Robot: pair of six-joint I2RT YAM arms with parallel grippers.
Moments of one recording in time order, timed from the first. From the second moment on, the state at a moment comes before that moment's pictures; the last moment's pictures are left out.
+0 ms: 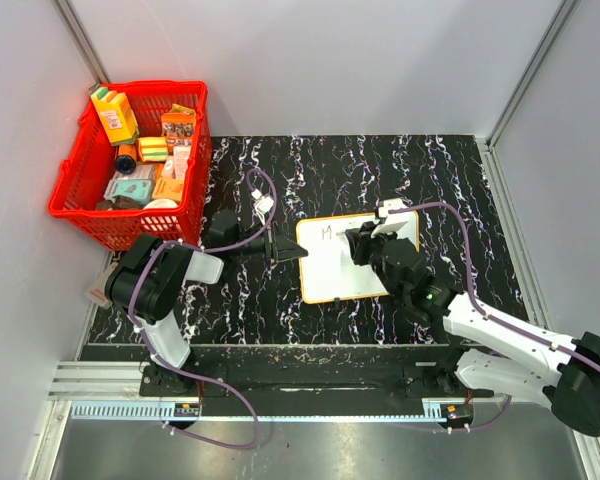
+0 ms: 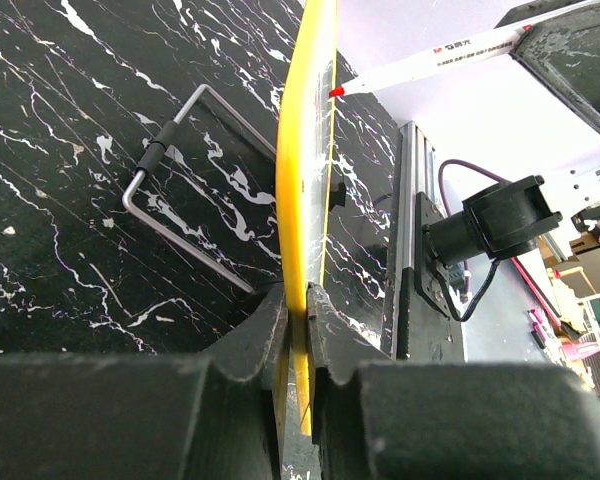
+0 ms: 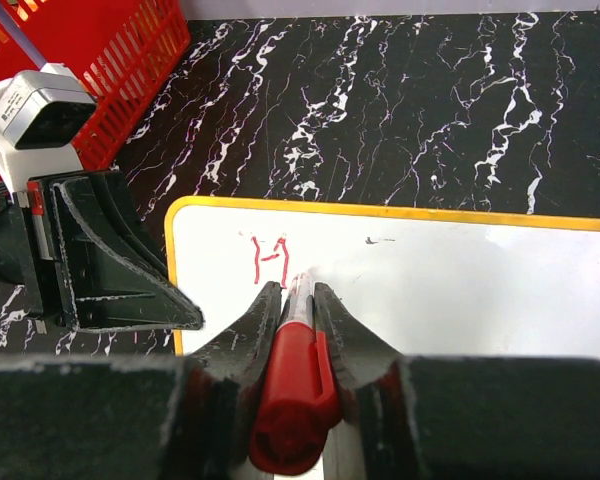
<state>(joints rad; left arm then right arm) -0.38 1.76 0.61 1.01 1.00 -0.66 0.86 1.00 0.62 0.22 0.46 0.33</state>
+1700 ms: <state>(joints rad) -0.38 1.76 0.61 1.01 1.00 -0.66 0.84 1.02 0.61 0.24 0.41 0.36</state>
